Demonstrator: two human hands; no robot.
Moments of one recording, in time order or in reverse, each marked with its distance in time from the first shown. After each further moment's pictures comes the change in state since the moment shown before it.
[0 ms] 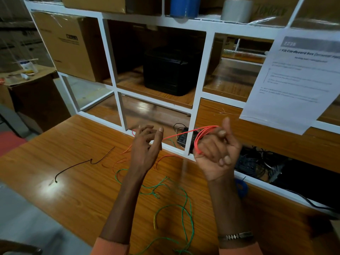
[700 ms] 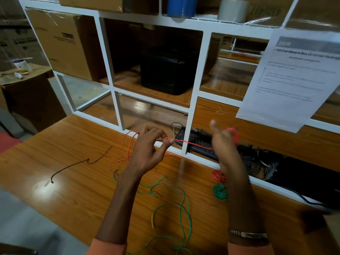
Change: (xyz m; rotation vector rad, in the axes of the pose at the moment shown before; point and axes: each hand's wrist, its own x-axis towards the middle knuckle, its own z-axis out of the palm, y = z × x) left_hand -0.002 -0.002 0.003 0.044 -0.199 0.138; right_hand 0.004 -0.028 0.016 -1.475 1.291 0.240
